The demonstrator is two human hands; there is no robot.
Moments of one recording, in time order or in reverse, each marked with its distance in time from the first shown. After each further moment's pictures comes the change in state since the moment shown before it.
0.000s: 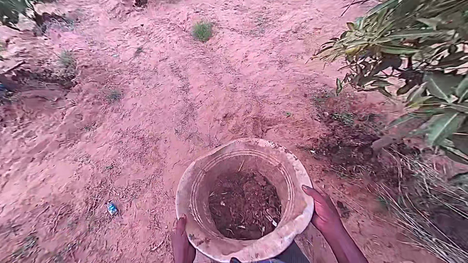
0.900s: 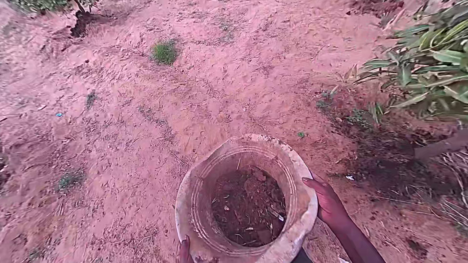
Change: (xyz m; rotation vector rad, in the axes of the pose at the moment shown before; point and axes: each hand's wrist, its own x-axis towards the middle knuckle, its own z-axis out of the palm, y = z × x) left_hand 0.403 0.216 0.466 0.052 -0.188 0.045; right_hand 0.424 -0.152 0.412 0.083 0.153 -0.017
